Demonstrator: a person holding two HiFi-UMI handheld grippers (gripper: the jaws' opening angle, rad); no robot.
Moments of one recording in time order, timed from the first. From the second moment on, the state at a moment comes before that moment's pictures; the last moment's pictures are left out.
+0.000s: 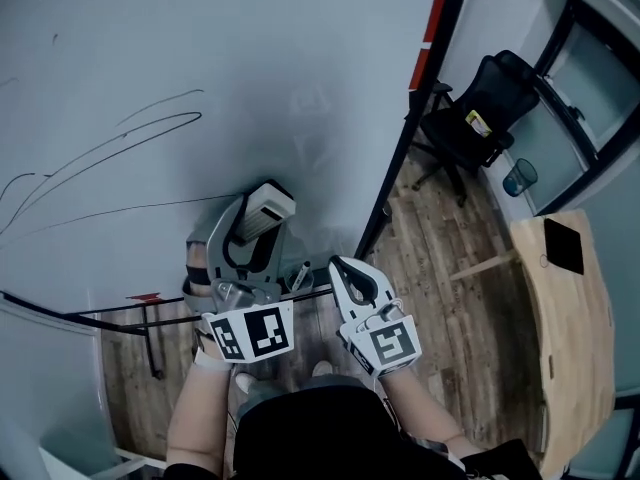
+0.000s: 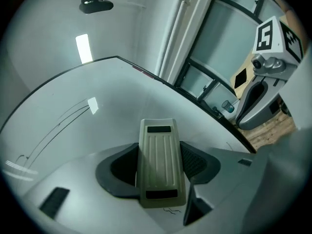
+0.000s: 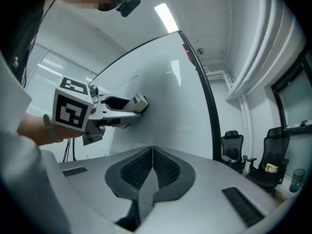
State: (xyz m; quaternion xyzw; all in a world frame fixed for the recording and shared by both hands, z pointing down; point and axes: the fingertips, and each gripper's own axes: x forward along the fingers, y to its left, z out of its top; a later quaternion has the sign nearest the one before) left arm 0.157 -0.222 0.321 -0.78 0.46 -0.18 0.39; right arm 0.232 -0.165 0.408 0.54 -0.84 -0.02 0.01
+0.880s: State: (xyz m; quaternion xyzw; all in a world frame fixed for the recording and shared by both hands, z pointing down) left arm 0.028 -0.233 0.295 -0.78 0.50 -0.11 0.35; right arm 0.103 -0.186 0.391 0.52 -0.85 -0.04 0.02
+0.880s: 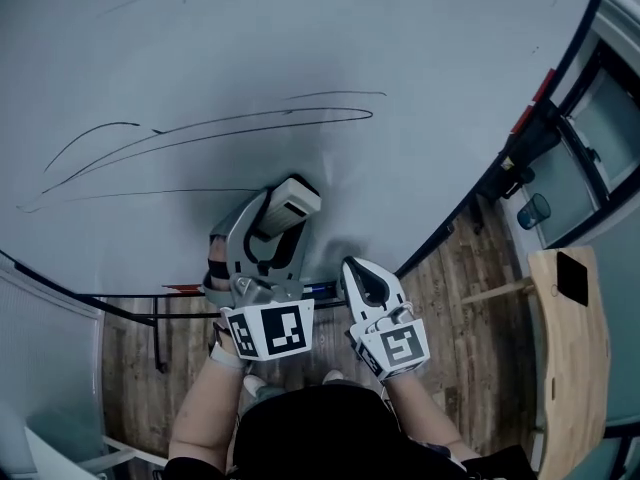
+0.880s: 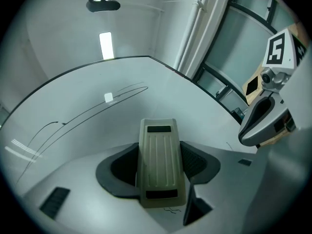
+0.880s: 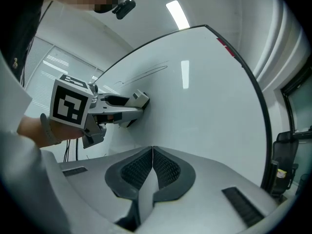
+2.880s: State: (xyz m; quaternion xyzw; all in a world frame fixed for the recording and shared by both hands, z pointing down) left arm -0.509 -0.245 0.227 -0.66 0.68 0.32 0.03; right arm -0.284 -0.199 0.366 0.35 -0.93 -0.09 -0.01
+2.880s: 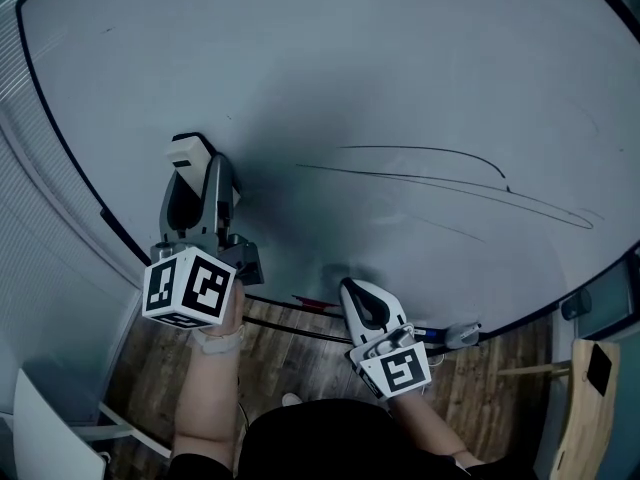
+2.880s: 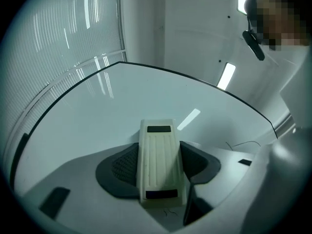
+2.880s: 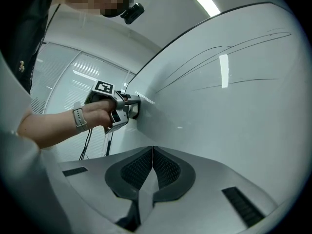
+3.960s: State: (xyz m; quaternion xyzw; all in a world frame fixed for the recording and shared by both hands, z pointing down) left arm -0.218 -0.240 0.170 -0.68 0.64 0.35 0.07; right arm -0.032 -0.177 0.347 0.45 -0.89 -0.08 0.02
